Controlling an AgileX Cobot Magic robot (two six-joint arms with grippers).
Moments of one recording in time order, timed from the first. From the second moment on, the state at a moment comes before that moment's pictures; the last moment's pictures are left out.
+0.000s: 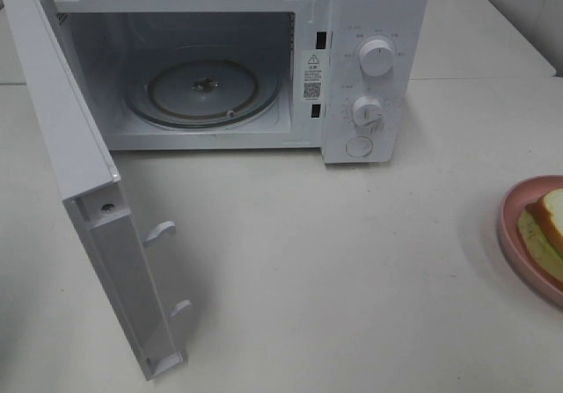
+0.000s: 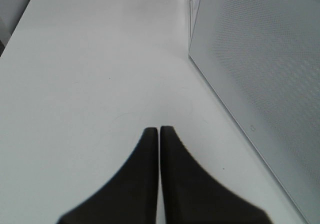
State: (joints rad) left arm 0.02 0.53 -0.45 -0.01 0.60 -0.05; right arm 0.08 0.00 -0.50 -0.02 1.01 -0.02
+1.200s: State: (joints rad) left arm -0.07 1.42 -0.29 0.46 -0.90 -0.26; right arm 0.08 0.00 -0.50 -0.02 1.01 -0.02
